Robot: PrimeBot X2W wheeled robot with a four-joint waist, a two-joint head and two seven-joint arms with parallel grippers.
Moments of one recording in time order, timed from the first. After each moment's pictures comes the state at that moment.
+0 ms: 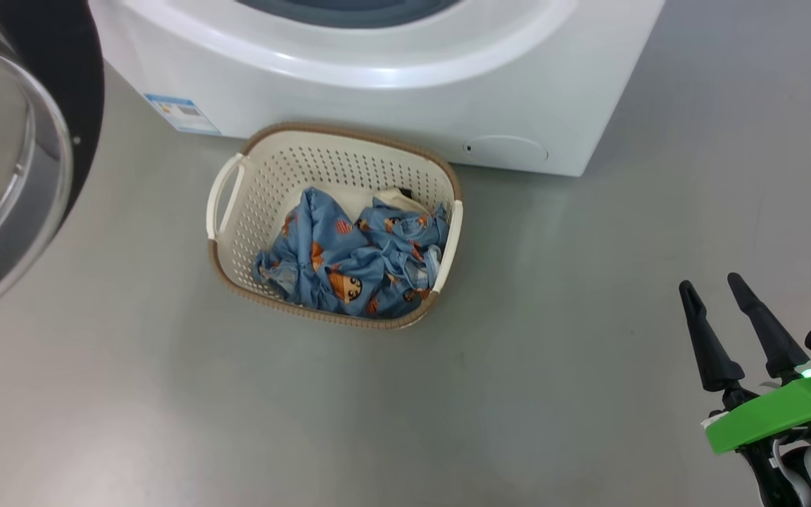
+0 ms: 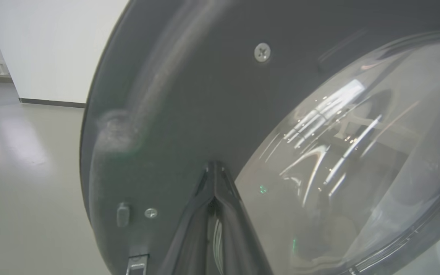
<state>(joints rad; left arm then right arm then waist) -0.65 0.38 0.79 0.78 -0.21 -0.13 -0.26 -0.19 -0.35 0.11 0.22 0.53 0.13 -0.25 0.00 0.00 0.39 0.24</state>
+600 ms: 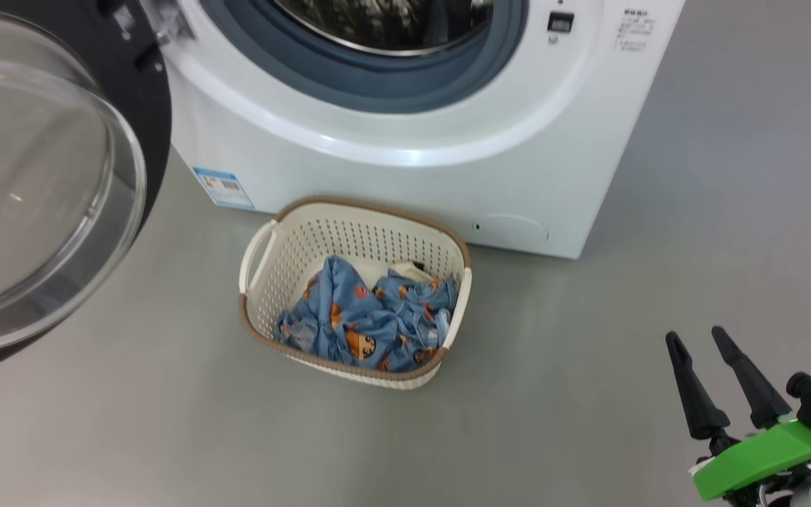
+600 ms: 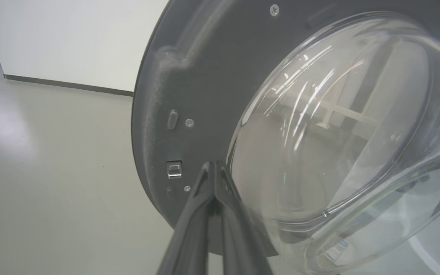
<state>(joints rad) -0.38 0.21 0.66 0.59 -0.29 -0.13 -0.26 -0.10 -0.31 0.11 0.24 0.54 0.13 -0.25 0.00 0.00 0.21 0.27</state>
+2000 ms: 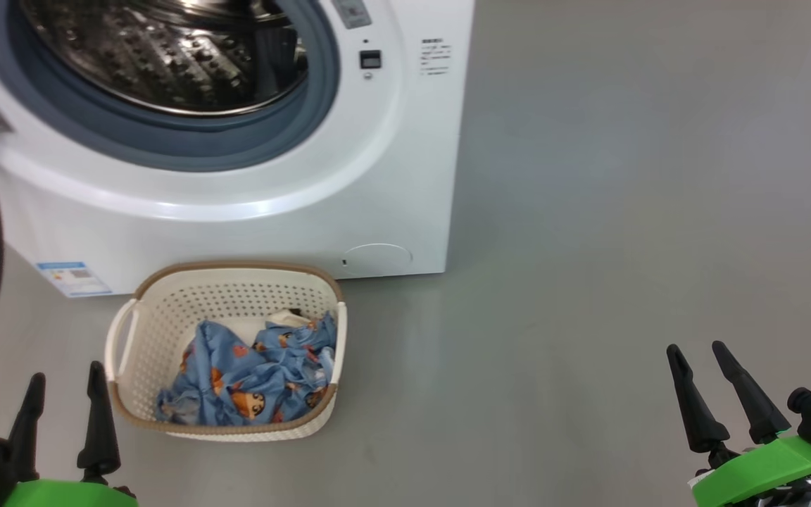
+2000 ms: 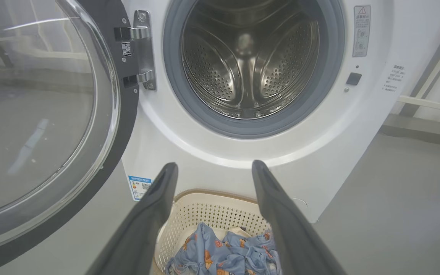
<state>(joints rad) -0.04 0.14 0.11 0.19 -0.34 -0.13 -0.26 -0.06 -0.28 0.09 0.23 0.54 0.13 -0.25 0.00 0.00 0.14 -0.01</state>
